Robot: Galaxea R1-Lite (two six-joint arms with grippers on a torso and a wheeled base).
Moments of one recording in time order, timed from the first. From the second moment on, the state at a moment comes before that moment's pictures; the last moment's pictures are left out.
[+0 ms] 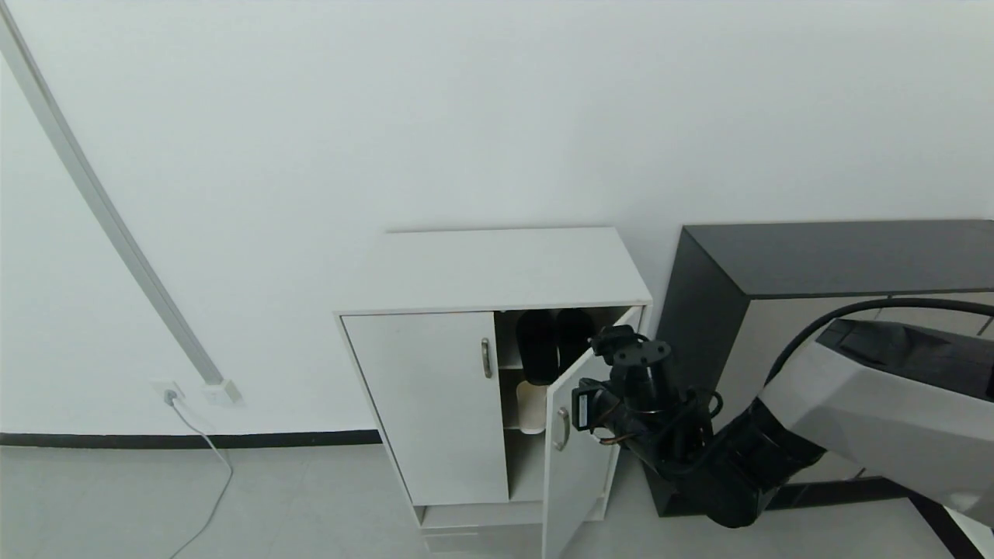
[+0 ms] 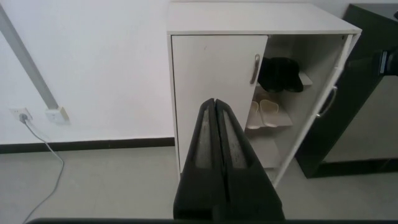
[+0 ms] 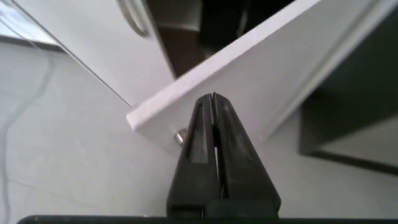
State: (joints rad) left arm 0.00 0.00 0.00 0.00 0.00 -0.02; right arm 0.68 2.25 -0.98 -0.93 -0.30 0.24
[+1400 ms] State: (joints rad) left arm 0.00 0.00 0.00 0.00 0.00 -0.01; right arm 0.67 2.33 -0.63 -1.45 0.08 0.18
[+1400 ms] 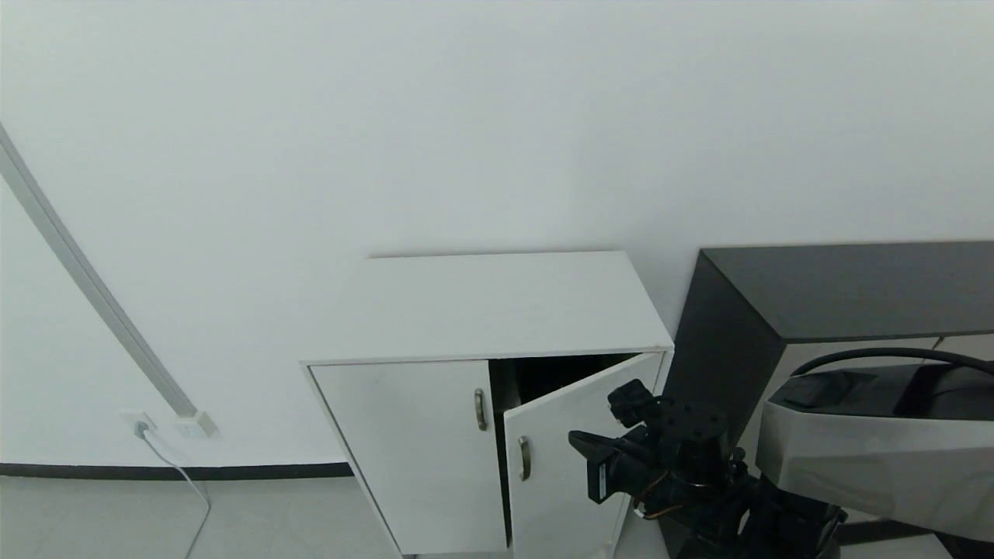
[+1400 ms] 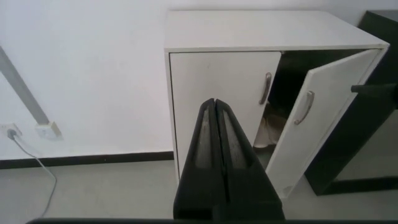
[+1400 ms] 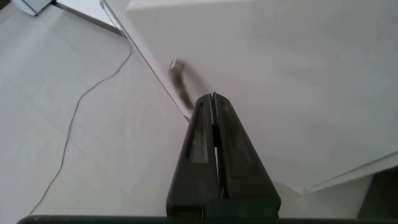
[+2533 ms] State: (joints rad) left arm 0.00 0.00 0.00 0.00 0.00 -0.02; right arm 0.62 2.34 -0.72 -1.40 0.06 0.17
